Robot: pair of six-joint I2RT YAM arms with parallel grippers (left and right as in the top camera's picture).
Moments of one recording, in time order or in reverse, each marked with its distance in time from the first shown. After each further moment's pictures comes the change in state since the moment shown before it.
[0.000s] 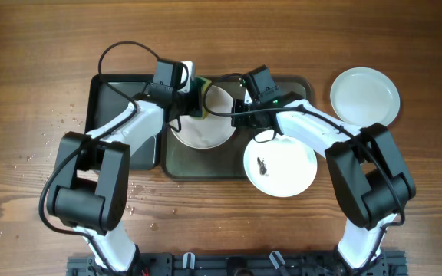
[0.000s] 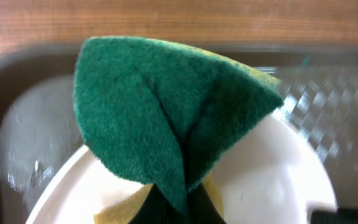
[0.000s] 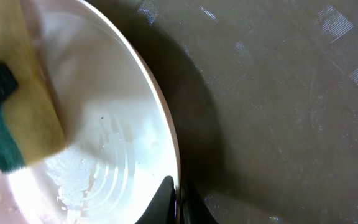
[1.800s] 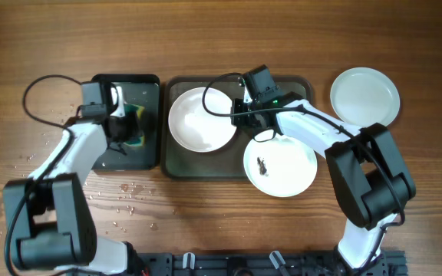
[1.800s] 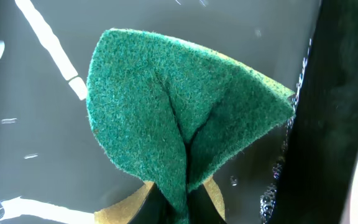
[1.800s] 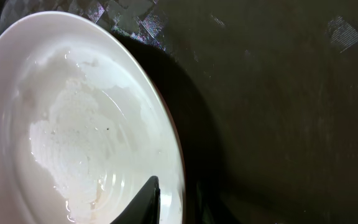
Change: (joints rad) left arm 0.365 -0.233 -0.209 -0.257 -0.111 0.130; right arm 0.000 0.000 0.000 0.015 -0.005 -0.011
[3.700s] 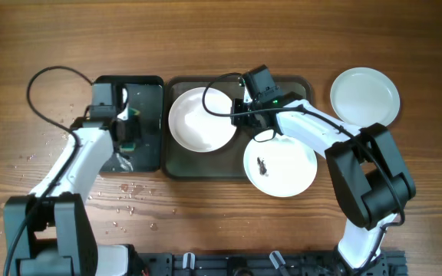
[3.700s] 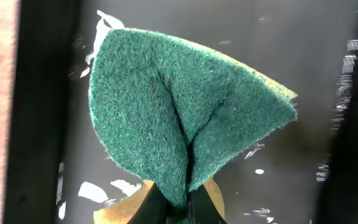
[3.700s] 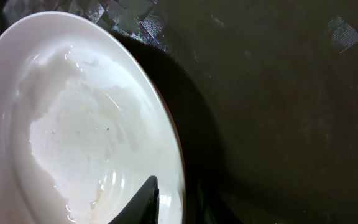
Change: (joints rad) left arm -0.057 -0.092 -0.002 -0.106 -0.227 0.056; right arm 0.000 0.000 0.000 0.000 0.000 0.000
